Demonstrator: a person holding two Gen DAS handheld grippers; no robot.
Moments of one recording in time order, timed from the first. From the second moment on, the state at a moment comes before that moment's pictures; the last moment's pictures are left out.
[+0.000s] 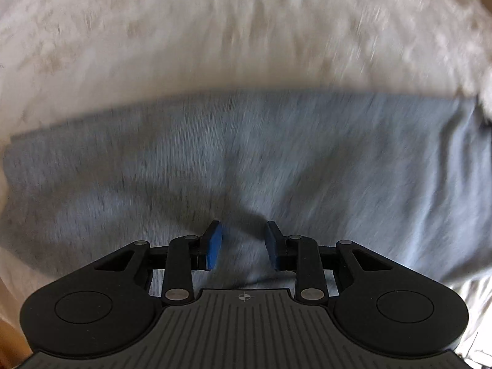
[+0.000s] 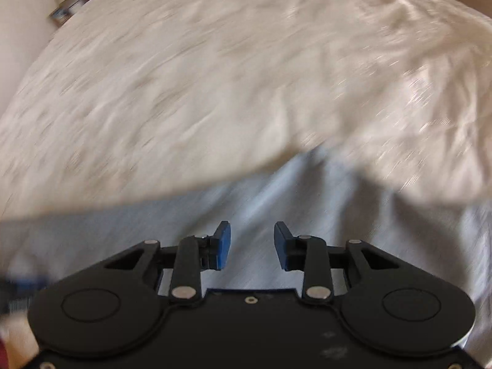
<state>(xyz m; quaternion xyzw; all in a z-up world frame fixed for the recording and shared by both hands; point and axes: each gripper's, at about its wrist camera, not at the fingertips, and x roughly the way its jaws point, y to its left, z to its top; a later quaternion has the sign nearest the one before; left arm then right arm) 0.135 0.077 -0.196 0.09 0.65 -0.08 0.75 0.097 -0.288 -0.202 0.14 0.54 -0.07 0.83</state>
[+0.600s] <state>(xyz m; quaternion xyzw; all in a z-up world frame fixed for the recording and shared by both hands) 0.058 0.127 -0.192 0.09 0.66 -0.04 0.75 0.140 -0.306 -0.236 0.16 0.54 -0.10 0.82</state>
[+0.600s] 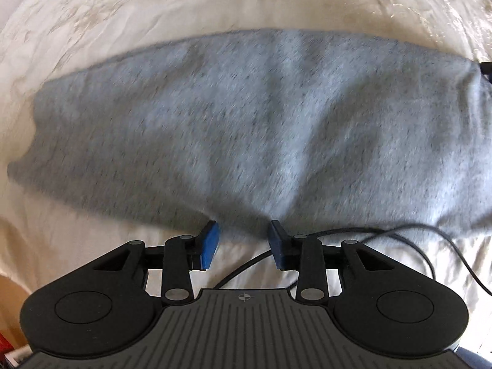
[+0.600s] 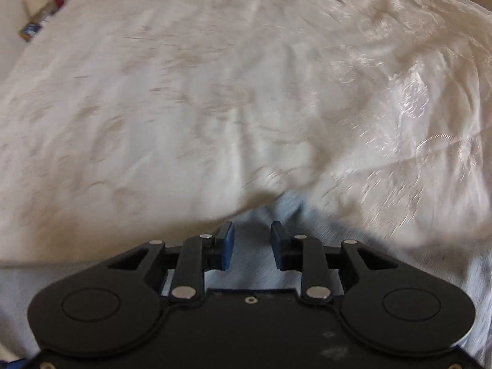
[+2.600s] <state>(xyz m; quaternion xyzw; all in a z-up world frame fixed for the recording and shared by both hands) 0.055 0.359 -0.173 -0.12 0.53 0.03 0.84 0.211 0.190 -0.182 -0.24 0.46 0.44 0.74</state>
